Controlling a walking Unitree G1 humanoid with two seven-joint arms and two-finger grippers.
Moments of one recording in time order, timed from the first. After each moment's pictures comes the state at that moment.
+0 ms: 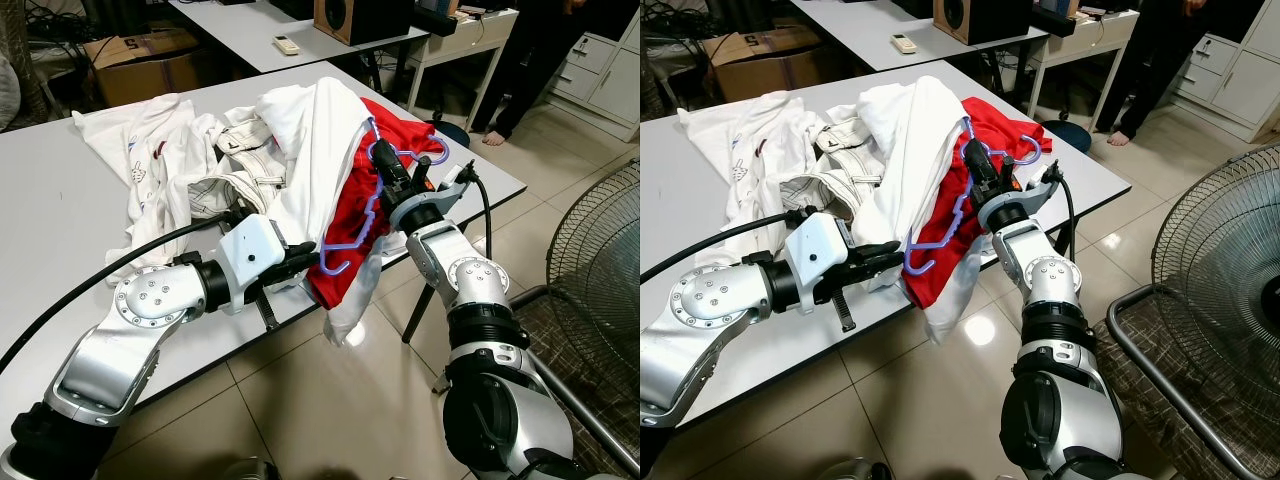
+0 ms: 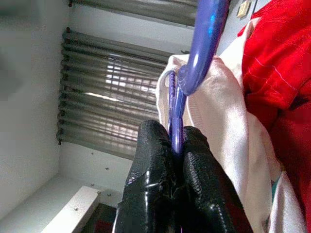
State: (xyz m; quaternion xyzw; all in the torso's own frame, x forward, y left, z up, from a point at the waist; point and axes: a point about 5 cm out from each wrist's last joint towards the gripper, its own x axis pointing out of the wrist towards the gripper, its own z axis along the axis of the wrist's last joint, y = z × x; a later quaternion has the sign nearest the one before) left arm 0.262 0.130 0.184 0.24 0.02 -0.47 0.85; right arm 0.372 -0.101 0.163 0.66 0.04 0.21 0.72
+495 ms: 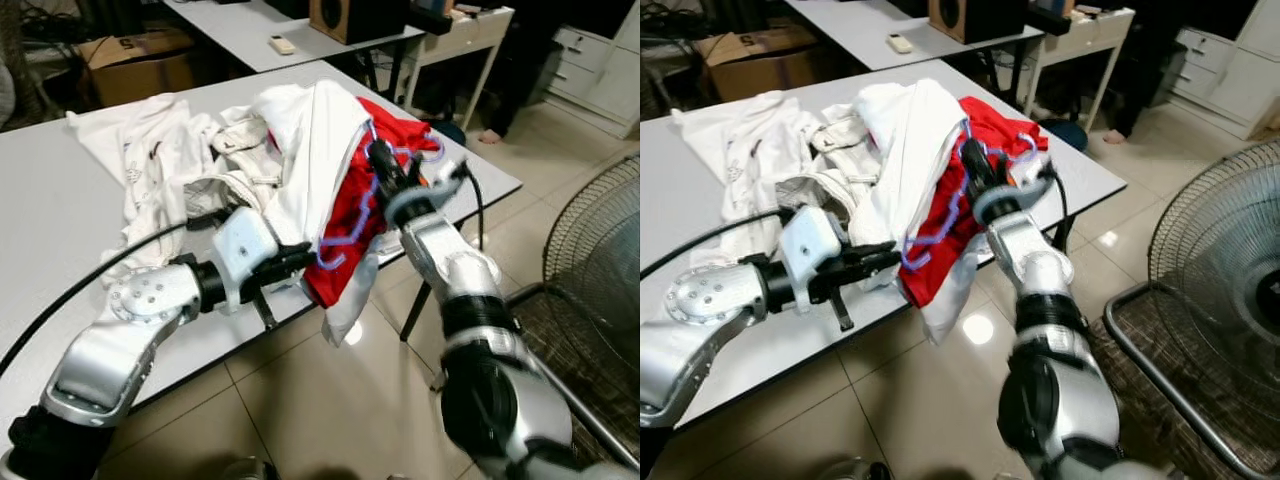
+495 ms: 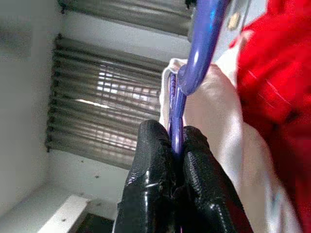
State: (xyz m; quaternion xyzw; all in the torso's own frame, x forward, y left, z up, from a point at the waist) left arm 0.262 0.135 0.184 0.16 0.04 -0.46 0.87; right arm 0.384 -0.093 0.171 0.65 0.03 0.19 0.73
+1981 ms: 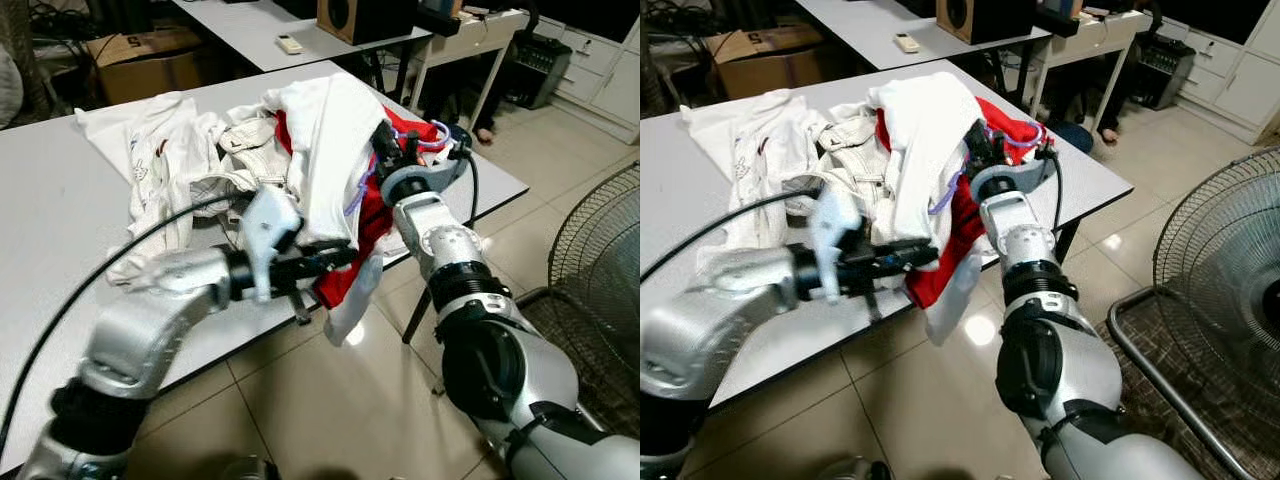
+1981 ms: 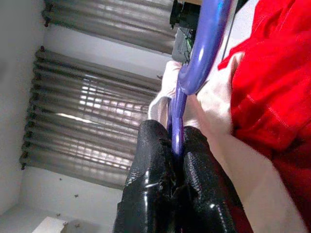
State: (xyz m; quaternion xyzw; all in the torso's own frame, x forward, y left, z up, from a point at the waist) left arm 0.270 0.093 0.187 0.09 0.05 -0.55 0.83; right arm 0.399 -0.080 0.178 0.65 0.03 0.14 0.75
